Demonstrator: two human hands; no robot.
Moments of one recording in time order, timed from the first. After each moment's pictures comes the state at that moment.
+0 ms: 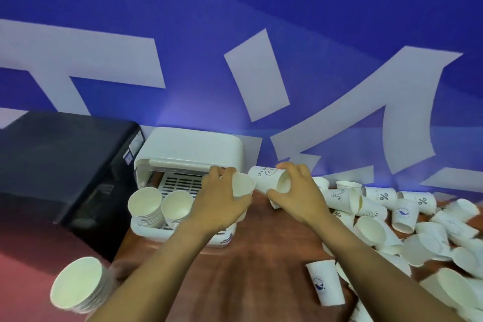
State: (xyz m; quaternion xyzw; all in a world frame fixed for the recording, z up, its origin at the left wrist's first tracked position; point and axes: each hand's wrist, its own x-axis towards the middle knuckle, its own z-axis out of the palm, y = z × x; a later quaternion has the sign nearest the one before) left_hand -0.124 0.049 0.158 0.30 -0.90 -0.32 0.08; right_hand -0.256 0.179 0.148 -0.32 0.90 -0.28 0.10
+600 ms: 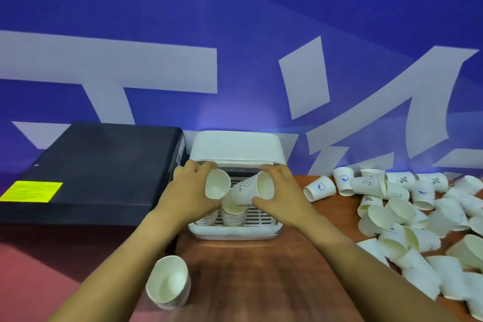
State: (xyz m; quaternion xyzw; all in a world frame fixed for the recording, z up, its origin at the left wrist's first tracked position) left_hand 0.010 -0.097 0.181 0.24 -0.94 -0.22 0.03; right_hand -0.120 0.073 0.151 -0.35 0.87 -0.32 0.12
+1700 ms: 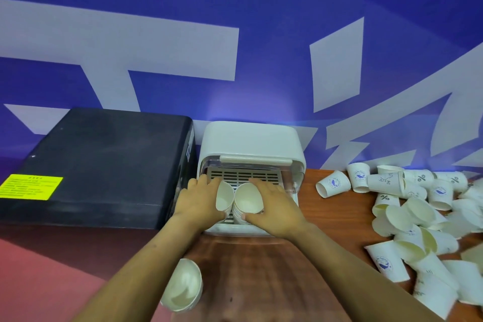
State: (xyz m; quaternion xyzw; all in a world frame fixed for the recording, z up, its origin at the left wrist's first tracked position) left_hand -0.007 -0.130 0.113 0.25 -0.95 -0.14 -0.11; right_hand -0.111 0.026 0.103 -0.39 0.89 -0.15 0.18
